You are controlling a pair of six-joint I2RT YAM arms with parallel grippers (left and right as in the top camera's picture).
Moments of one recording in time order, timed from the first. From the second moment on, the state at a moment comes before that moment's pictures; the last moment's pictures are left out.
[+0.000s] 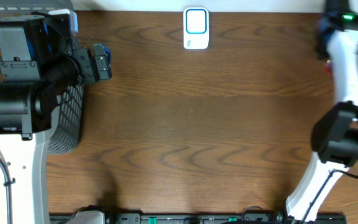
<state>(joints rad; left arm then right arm) 0.01 1.35 1.77 -1.15 0.16 -0.12 -0.23 2.17 2.08 -1.09 0.59 0.41</state>
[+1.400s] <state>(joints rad) 0.01 1.35 1.77 -1.15 0.16 -0.12 -0.47 1.64 1.98 -1.18 0.19 0.58</state>
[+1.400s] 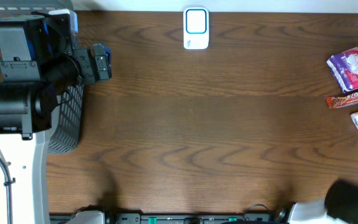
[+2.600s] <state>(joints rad) 0.01 1.35 1.77 -1.15 0.16 -0.12 -0.10 1.09 1.40 -1.43 0.00 0.47</state>
